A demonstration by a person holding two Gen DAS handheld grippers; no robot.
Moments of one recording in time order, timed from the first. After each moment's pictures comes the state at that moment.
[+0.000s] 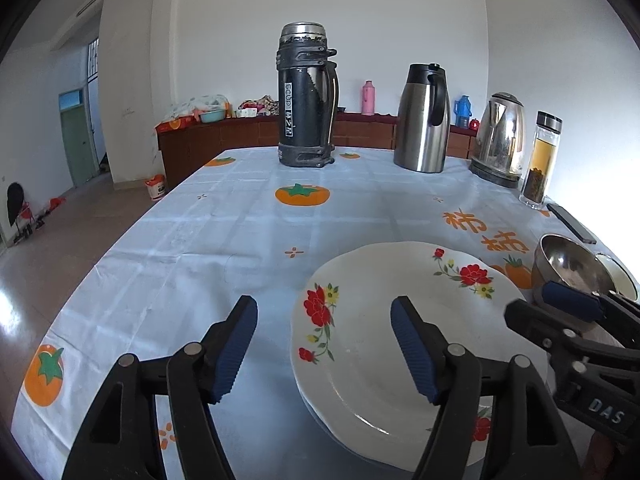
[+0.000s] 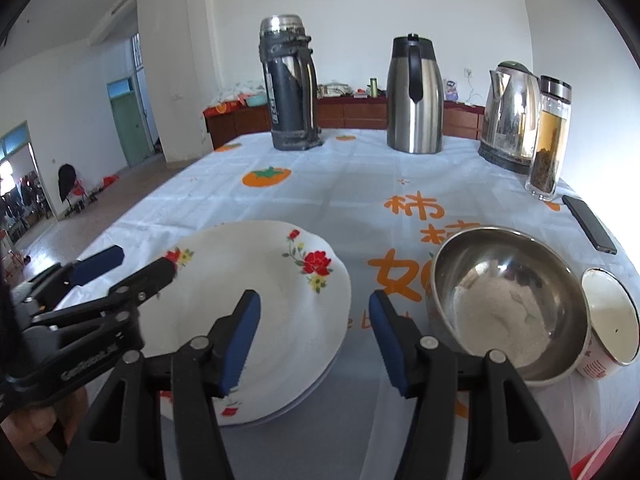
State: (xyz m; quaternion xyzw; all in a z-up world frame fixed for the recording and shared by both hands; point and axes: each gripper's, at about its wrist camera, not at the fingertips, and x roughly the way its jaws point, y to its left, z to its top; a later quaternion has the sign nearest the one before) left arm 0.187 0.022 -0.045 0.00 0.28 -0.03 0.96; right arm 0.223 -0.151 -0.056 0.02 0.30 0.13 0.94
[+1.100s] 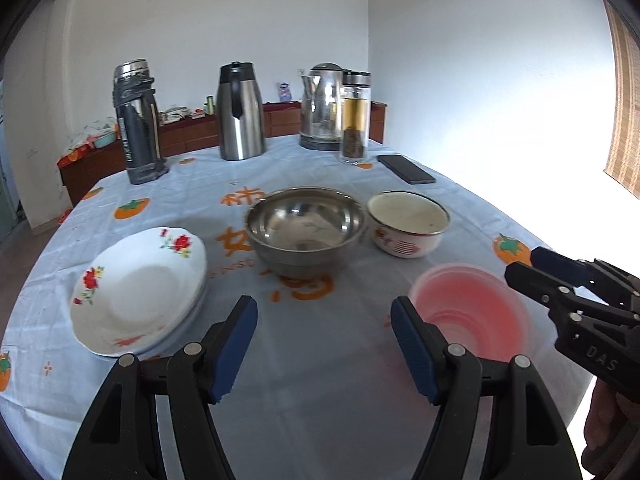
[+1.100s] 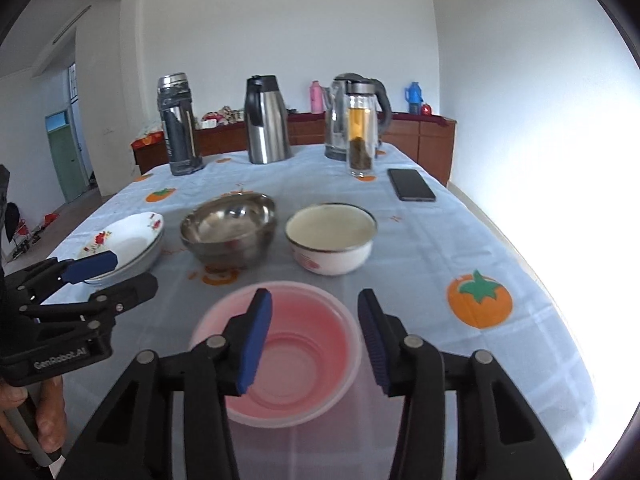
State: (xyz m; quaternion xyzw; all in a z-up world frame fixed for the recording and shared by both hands) left arm 0.072 -0.170 -0.019 0.06 0.30 -0.22 0.93; right arm 0.057 -0.352 -0.037 0.05 0.28 -0.01 0.96
